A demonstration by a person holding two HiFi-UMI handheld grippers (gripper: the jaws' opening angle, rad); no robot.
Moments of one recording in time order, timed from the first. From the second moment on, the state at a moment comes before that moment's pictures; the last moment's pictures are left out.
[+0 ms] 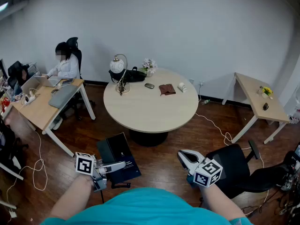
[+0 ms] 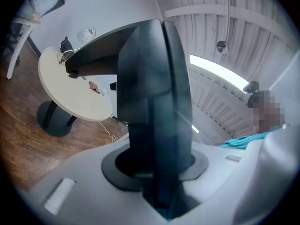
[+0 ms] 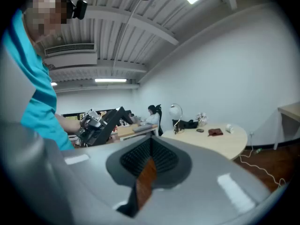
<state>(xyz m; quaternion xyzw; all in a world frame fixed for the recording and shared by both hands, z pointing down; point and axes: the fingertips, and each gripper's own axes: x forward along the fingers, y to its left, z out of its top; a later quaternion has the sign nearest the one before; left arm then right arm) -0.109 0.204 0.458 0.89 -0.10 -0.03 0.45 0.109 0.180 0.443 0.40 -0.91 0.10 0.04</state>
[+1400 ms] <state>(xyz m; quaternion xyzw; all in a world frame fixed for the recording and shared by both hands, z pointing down) -0.149 0.058 0.475 0.88 -0.10 -0.04 0.46 0.089 0.029 0.450 0.41 -0.90 0.12 0.05</state>
